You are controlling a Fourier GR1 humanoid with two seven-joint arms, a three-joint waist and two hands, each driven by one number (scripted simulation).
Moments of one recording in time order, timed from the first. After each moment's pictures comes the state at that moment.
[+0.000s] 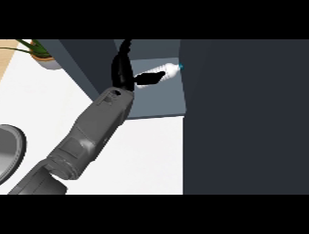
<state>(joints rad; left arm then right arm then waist) -1.12 0.01 -0.37 -0.20 0.43 0.83 -0.43 1.07 -0.29 0.14 -2.46 -0.12 0.45 -0.53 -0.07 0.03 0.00</state>
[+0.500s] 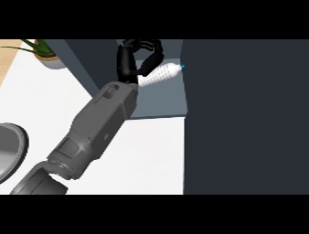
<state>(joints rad) -1.10 0.00 -0.22 -0.36 0.56 0.58 -0.66 1.07 -0.28 0.16 -2.46 -0.13 0.47 -0.54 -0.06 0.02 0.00</state>
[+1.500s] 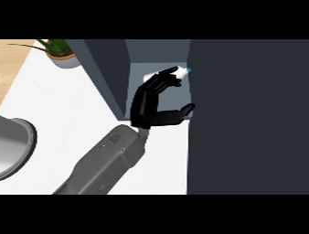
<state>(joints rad) -0.70 0.00 -0.57 -0.88 0.82 0.34 -0.61 1.12 -0.26 0.27 -2.49 -0.09 0.44 -0.51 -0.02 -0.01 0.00</state>
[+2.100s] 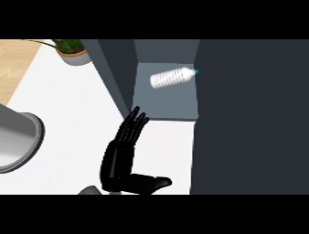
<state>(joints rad) -0.19 0.19 -0.74 -1.39 0.76 0.42 -0.65 1.15 -0.26 0.32 -2.50 -0.05 0.40 -0.53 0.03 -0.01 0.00</state>
